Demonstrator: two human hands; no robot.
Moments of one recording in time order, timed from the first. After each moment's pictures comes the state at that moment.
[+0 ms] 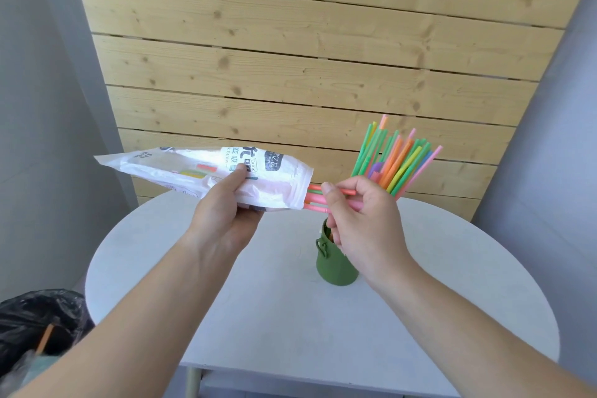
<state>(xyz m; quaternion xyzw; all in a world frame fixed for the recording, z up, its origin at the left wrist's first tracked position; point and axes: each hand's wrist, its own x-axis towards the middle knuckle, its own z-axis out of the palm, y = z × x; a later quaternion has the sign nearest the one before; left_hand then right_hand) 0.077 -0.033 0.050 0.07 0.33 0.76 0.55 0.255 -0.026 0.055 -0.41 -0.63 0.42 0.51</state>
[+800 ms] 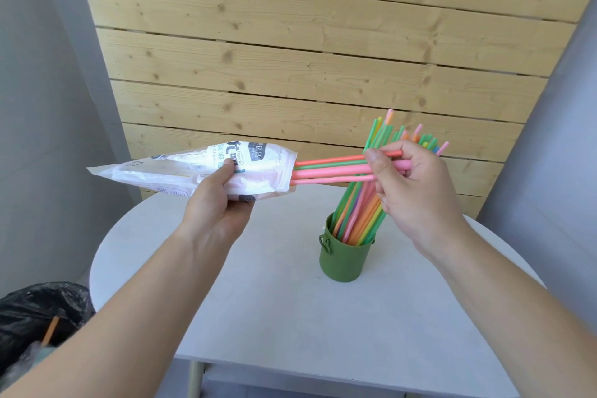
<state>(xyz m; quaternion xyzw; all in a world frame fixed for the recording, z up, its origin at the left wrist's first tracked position) 0.065 -0.033 0.051 0.03 0.30 0.79 0.53 0.293 0.008 0.082 -0.38 -0.67 0.34 0.54</state>
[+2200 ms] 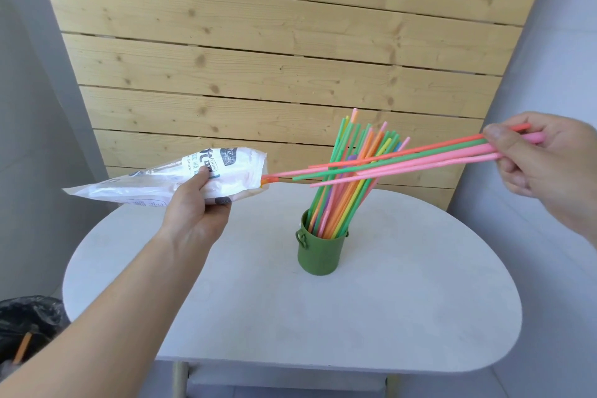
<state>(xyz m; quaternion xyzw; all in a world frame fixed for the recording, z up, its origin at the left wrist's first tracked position) 0.069 -0.031 0.047 0.00 0.36 0.78 0.52 0.443 -0.003 0.150 -0.45 -0.66 0.30 0.52</state>
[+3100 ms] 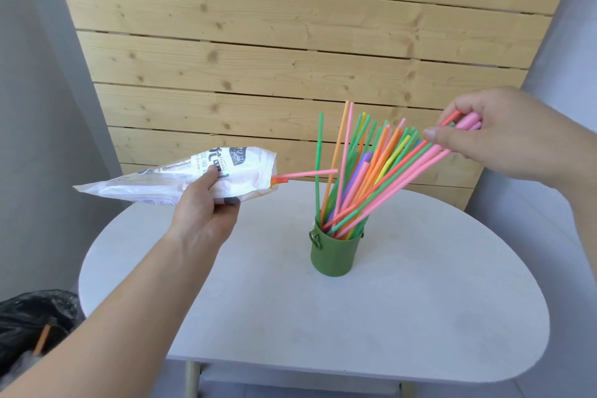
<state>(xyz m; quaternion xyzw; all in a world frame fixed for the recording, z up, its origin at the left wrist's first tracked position) 0.057 -0.025 0.038 -0.02 0.34 0.79 0.51 0.382 0.014 0.178 -0.51 -0.81 0.12 0.26</state>
